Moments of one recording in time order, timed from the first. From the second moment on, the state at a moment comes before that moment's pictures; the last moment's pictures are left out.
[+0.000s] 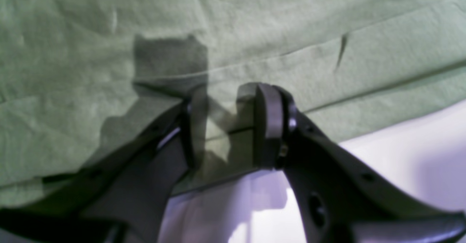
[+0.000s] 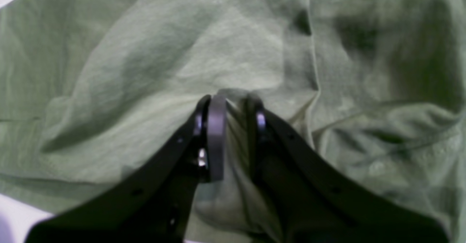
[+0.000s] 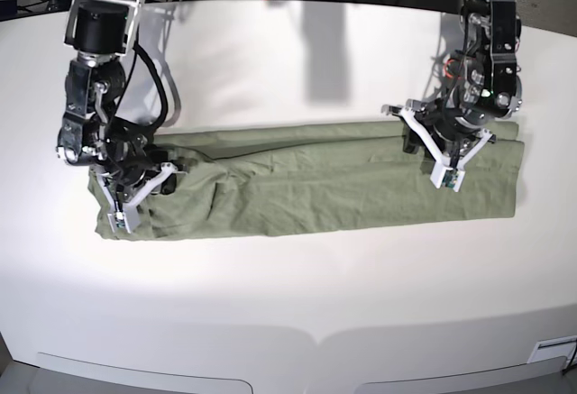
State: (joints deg) left arm 5.4 -6.2 -4.0 86.4 -8.6 -19.0 42.2; right arm 8.7 12.7 14.5 69.7 16.7 28.5 -50.8
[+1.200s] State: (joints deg) left arm 4.0 -6.3 -4.0 105.5 -1.9 -18.6 40.1; right arm 3.6 13.3 16.8 108.8 23.8 28.3 -61.6
